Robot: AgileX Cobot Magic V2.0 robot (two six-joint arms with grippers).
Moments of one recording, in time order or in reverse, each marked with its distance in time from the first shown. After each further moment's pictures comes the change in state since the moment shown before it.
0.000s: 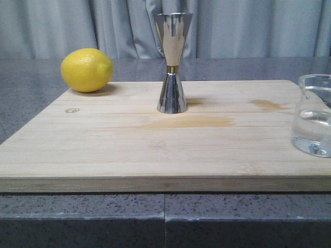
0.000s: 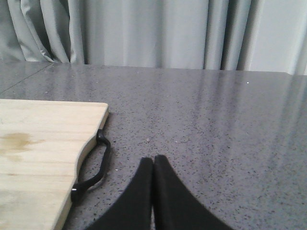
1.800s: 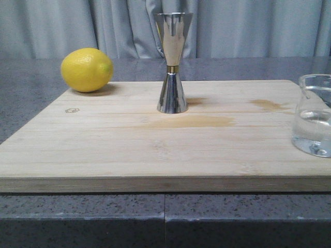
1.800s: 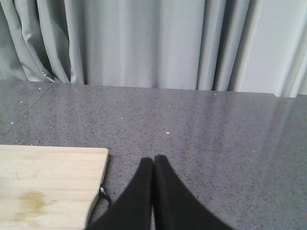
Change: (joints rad) left arm 0.000 0.313 -0.522 -0.064 0.277 0.000; right arm 0.000 0.265 -0.526 0.014 0.339 -0.028
